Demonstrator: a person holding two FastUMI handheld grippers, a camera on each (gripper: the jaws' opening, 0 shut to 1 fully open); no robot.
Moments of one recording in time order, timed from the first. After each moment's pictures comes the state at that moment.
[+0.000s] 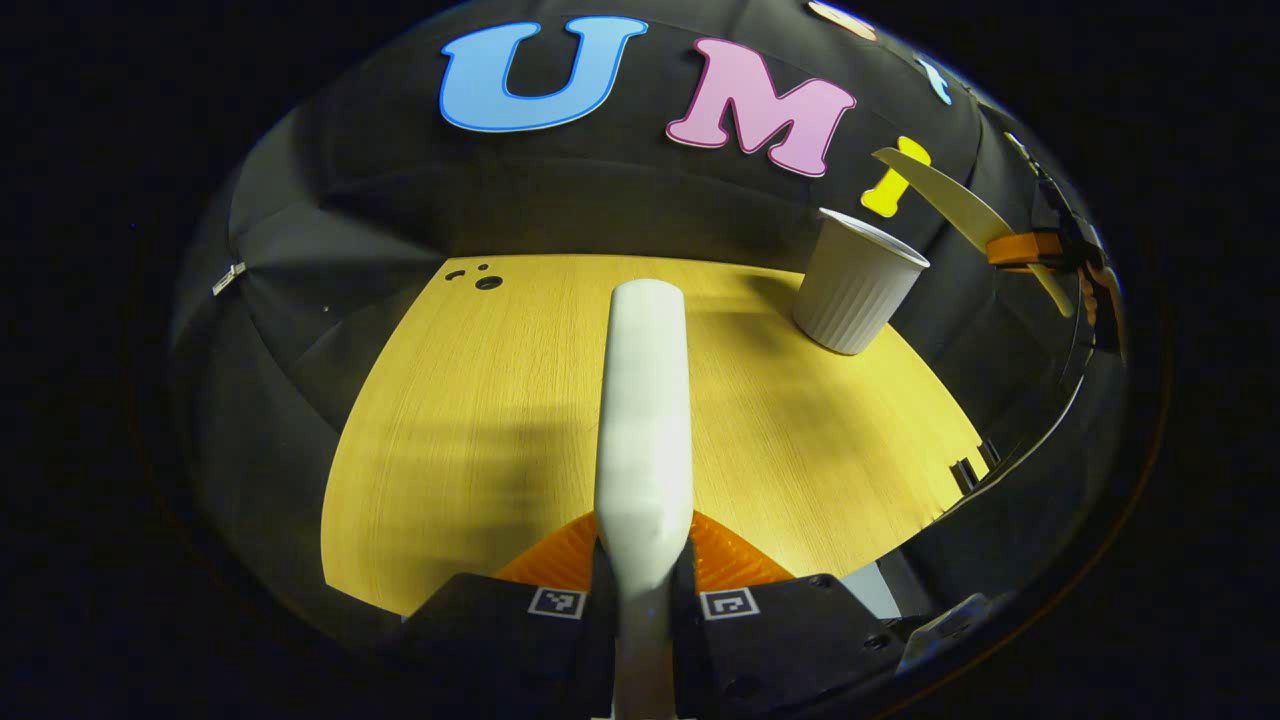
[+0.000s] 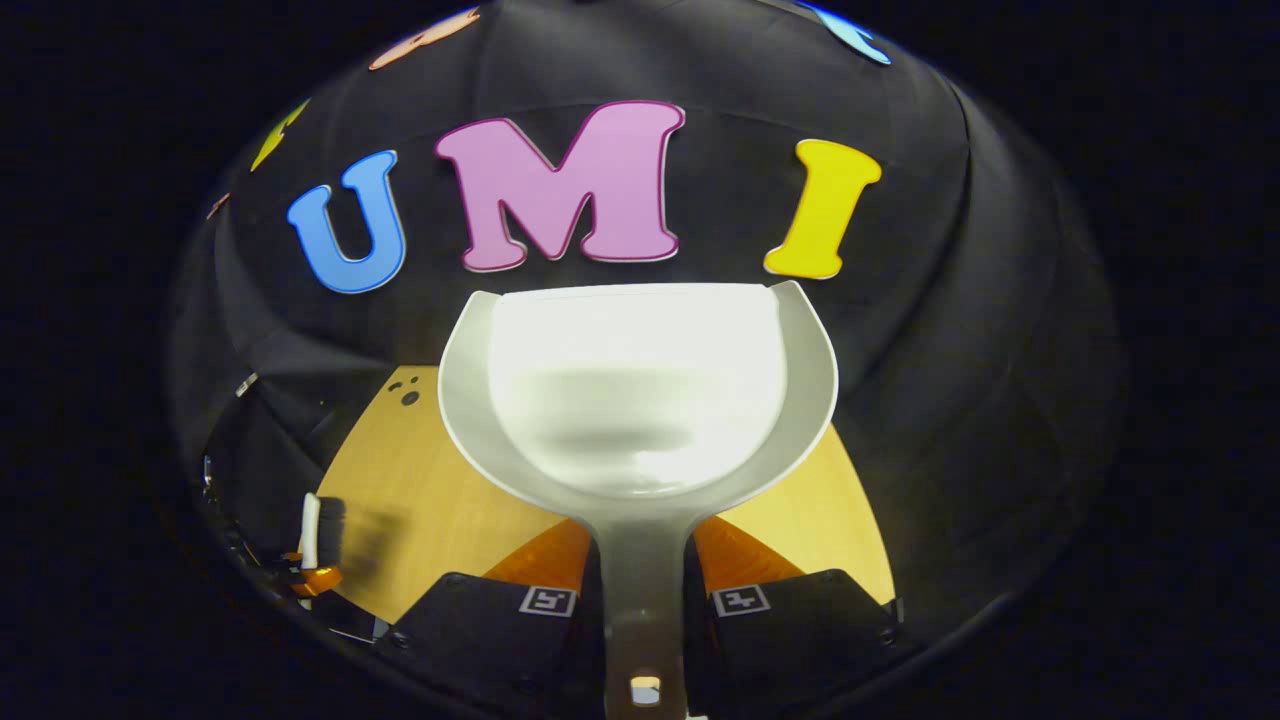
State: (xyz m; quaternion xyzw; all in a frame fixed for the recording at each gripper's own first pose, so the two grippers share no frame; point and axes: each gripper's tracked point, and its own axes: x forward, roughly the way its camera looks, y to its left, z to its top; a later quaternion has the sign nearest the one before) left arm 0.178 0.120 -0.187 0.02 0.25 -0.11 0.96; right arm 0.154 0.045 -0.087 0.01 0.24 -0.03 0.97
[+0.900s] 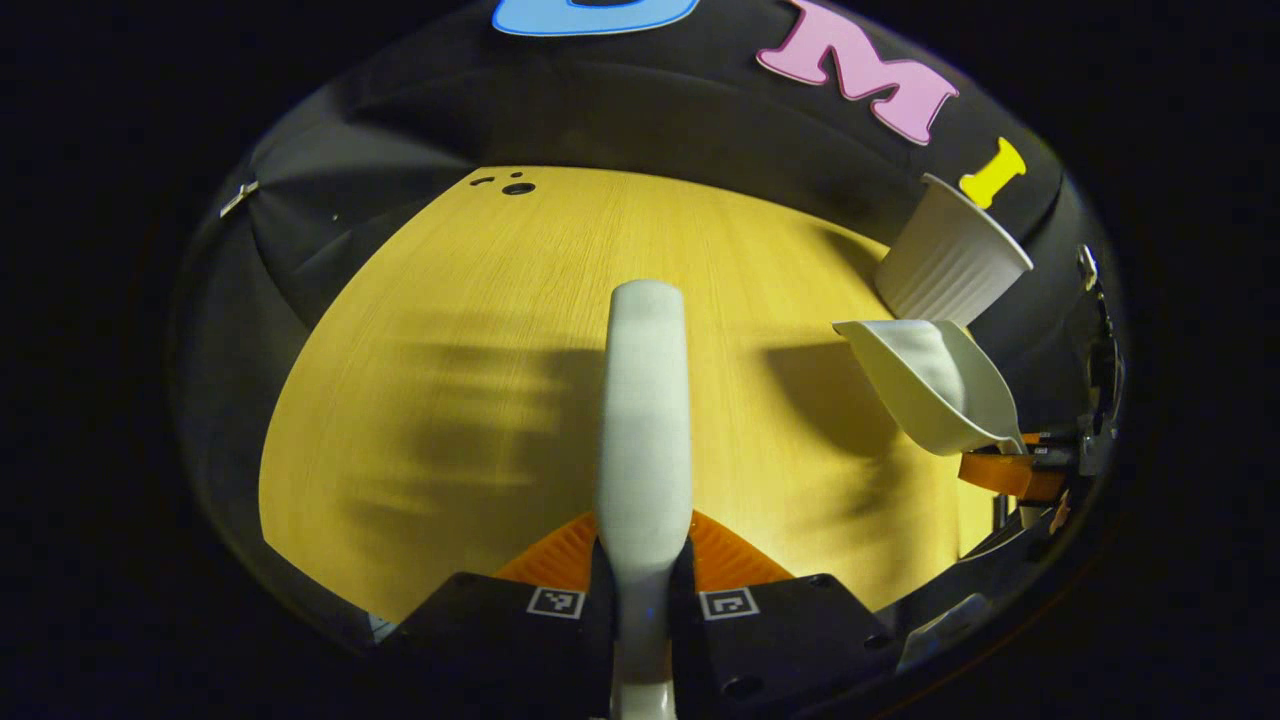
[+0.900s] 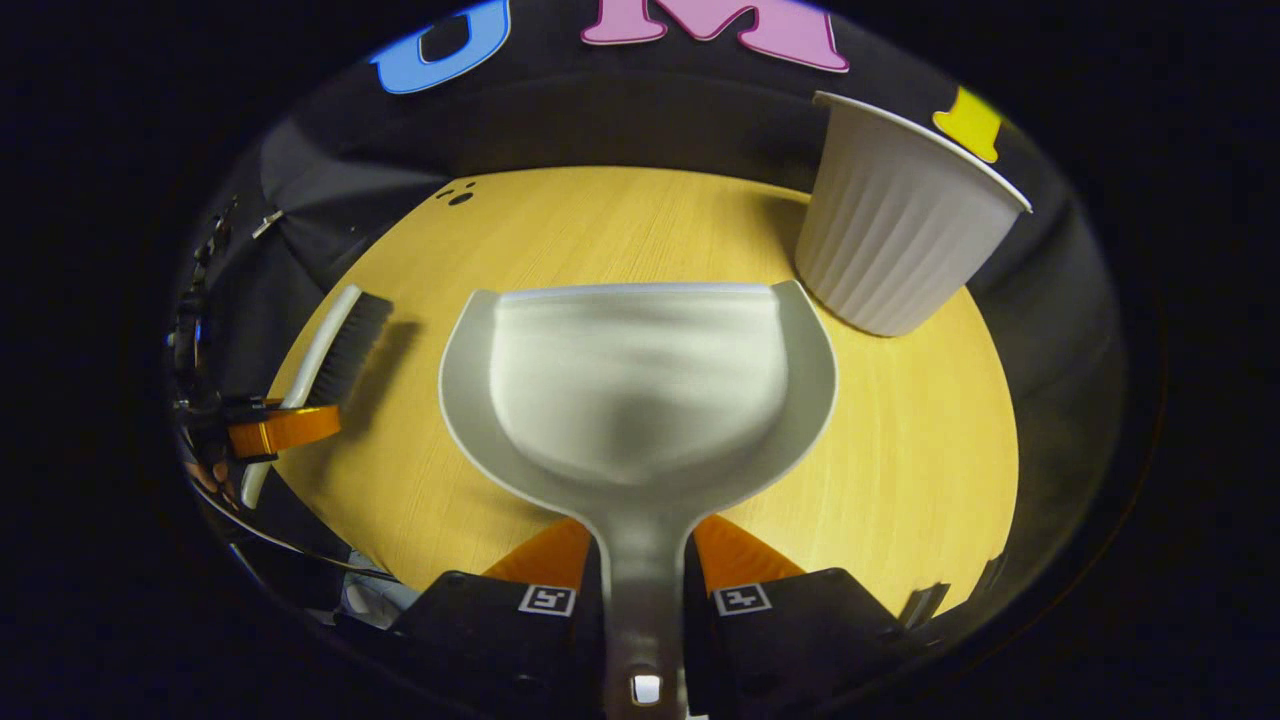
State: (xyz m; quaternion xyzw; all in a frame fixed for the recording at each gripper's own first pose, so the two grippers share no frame) left arm 0.263 0.120 -0.272 -0.02 0.35 -0.03 0.94; right arm 0.163 0.144 -0.350 -0.03 0.41 0.06 0.91
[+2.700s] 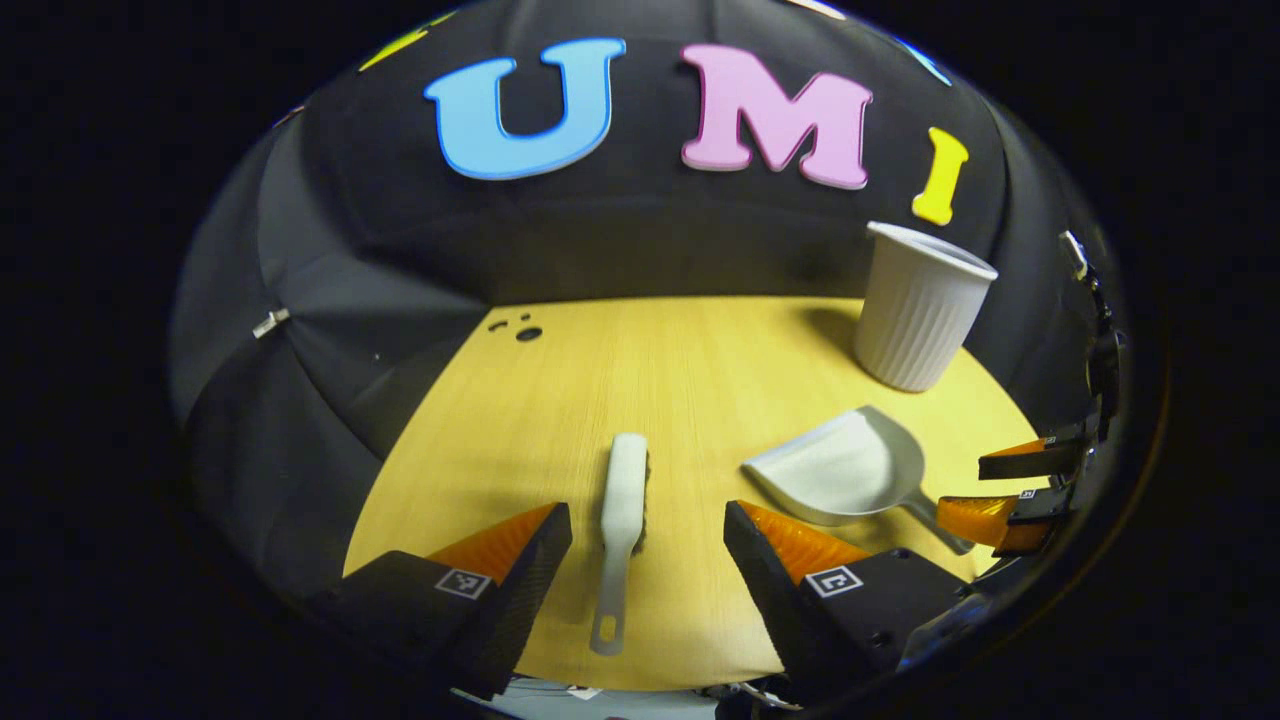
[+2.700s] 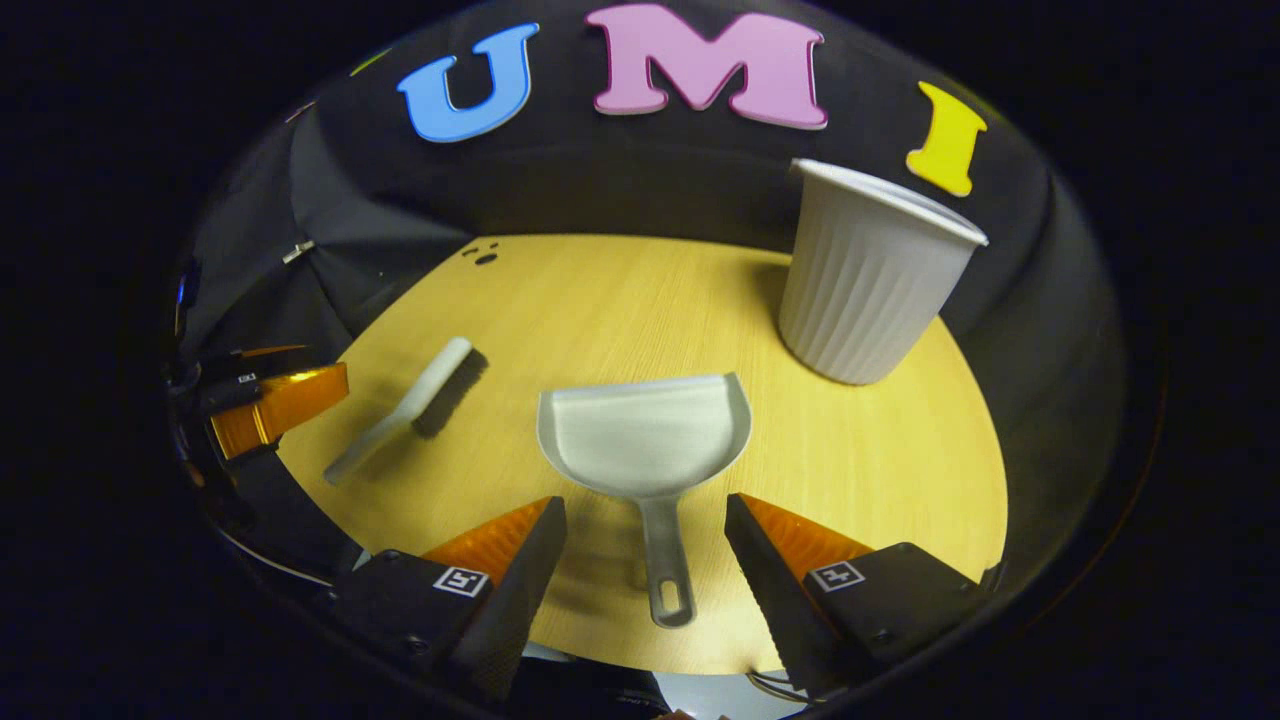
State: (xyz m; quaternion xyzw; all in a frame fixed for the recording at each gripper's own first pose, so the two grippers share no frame) left arm 0.203 0.069 -0.131 0.07 0.16 0.01 0.99; right arm 0.136 0.142 -0.258 -0.04 0.26 0.06 0.96
